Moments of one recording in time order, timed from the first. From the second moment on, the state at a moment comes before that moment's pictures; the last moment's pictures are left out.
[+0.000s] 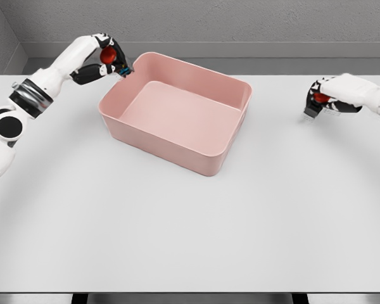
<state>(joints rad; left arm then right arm) -0.78 0.51 -0.62 -0.99 -0.12 -0.61 -0.05 -0.73 -0.65 0.39 -0.97 0.69 -0.61 0.46</state>
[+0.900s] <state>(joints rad) -0.81 0.34 -0.63 -0.98 -0.19 -0.61 -0.05 -0.77 -0.74 0.32 -1.17 0.58 -0.61 0.46</state>
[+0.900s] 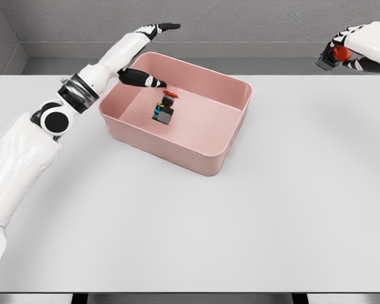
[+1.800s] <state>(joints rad) -0.41 0.71 -0.33 -1.26 -0.18 -0.61 -0.05 -0.79 -0.57 0.48 -1.45 0.55 -0.61 0.46</state>
